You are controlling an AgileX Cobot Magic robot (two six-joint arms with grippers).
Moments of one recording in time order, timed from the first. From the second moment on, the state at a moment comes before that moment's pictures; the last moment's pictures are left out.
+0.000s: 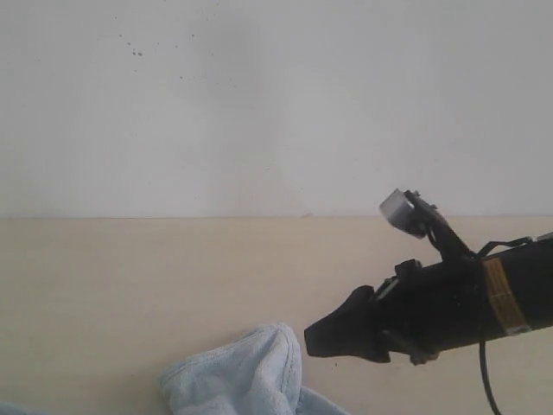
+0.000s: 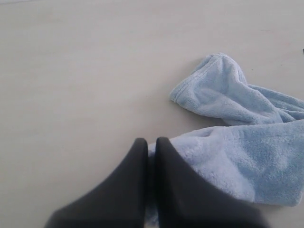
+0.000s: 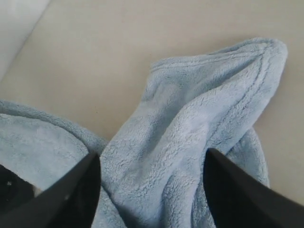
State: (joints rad) left arm -0.22 0.47 -0.81 -0.09 1.10 0.02; right arm 0.27 1.58 -0.78 -1.75 -0.84 1.83
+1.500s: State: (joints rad) left arm -0.22 0.47 -0.81 -0.19 1.09 0.09; right arm 0.62 1.58 -0.63 -1.65 -0.87 1.66
